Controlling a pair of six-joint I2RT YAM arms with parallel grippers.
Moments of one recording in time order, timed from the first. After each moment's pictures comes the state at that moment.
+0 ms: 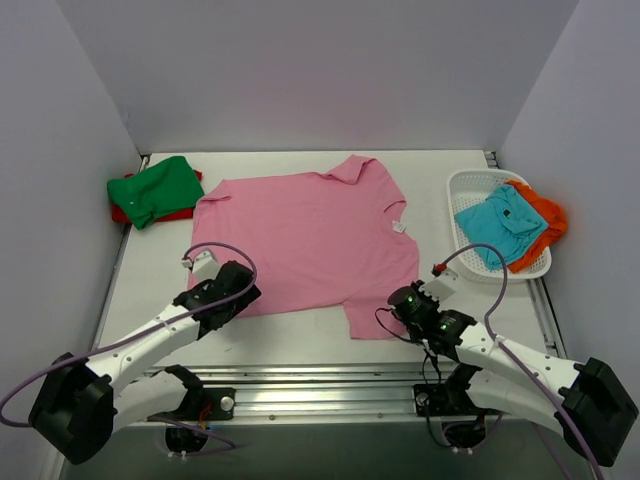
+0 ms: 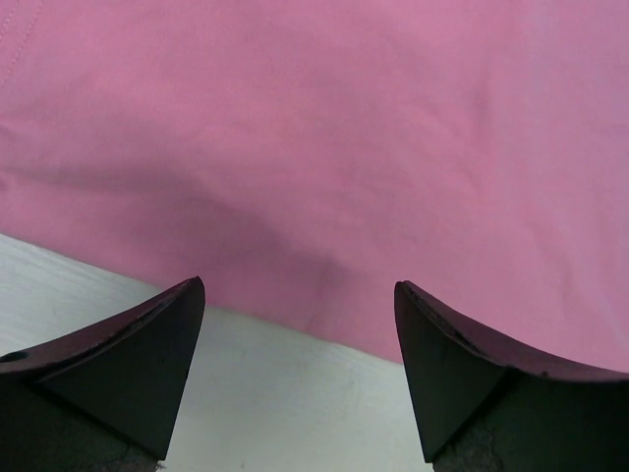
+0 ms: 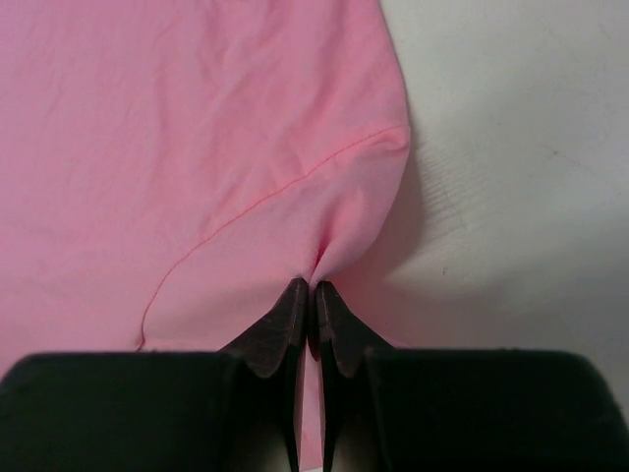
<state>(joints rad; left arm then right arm) -0.61 1.09 0.54 -0.45 -0.51 -1.14 0.79 0.92 0.34 -0.33 0.67 1.21</state>
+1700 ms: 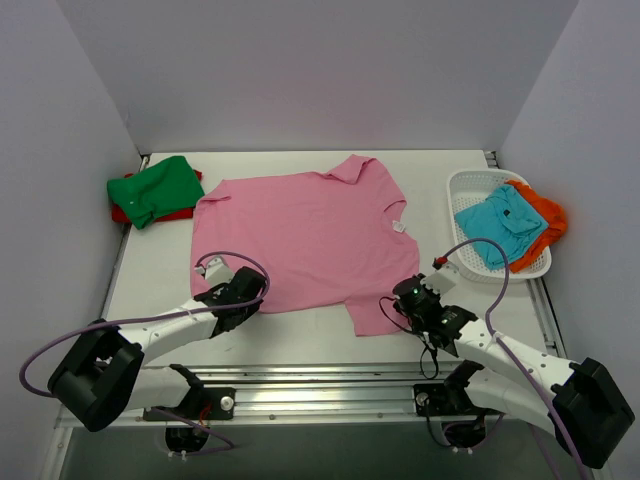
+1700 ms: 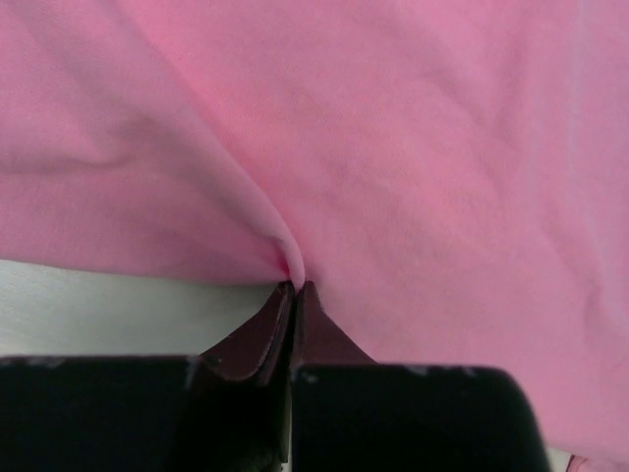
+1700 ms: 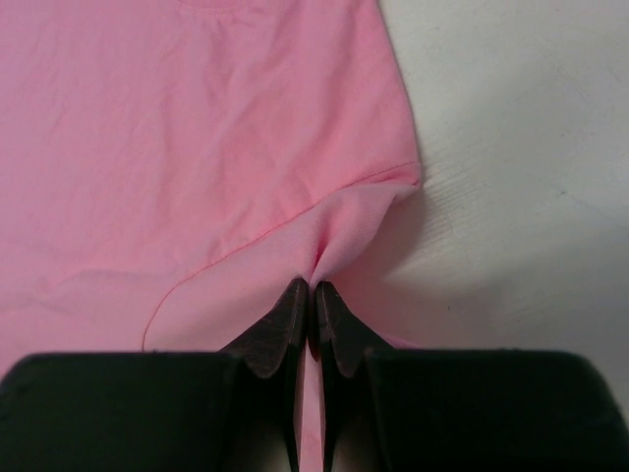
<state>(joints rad) -0.66 1.27 0.49 -0.25 -0.49 -1.25 0.69 0.95 0.34 -0.23 0.60 1.10</state>
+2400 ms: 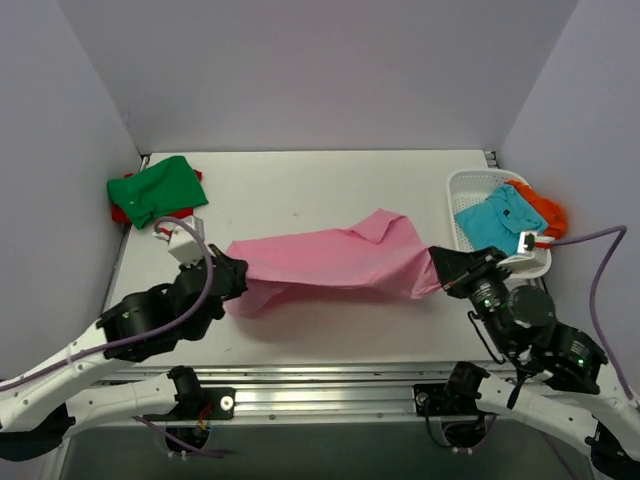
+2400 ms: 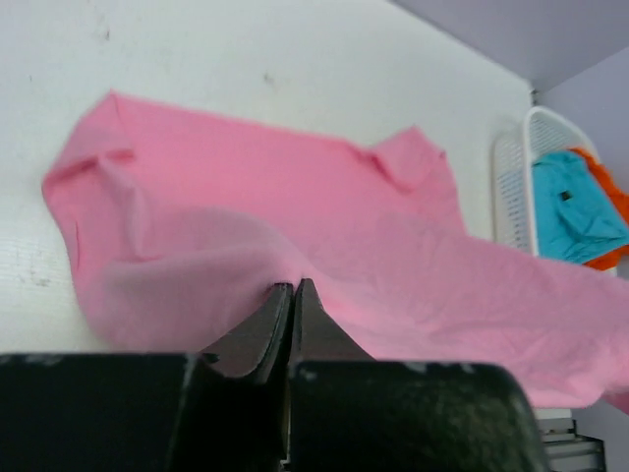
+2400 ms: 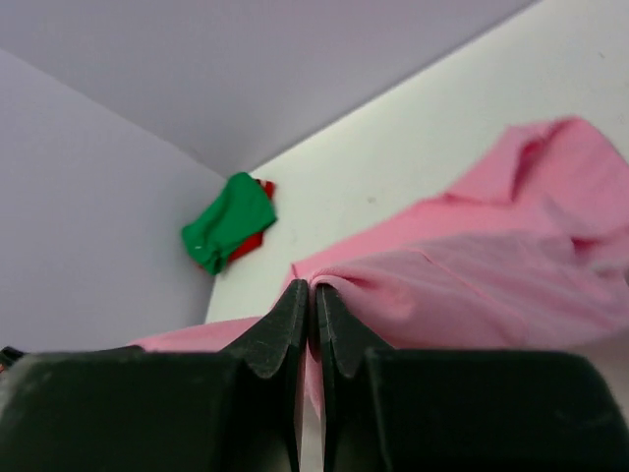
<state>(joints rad) -1.10 0.84 1.08 -0.85 -0.84 -1.06 0.99 0.48 0.89 -0.55 0.74 0.88</state>
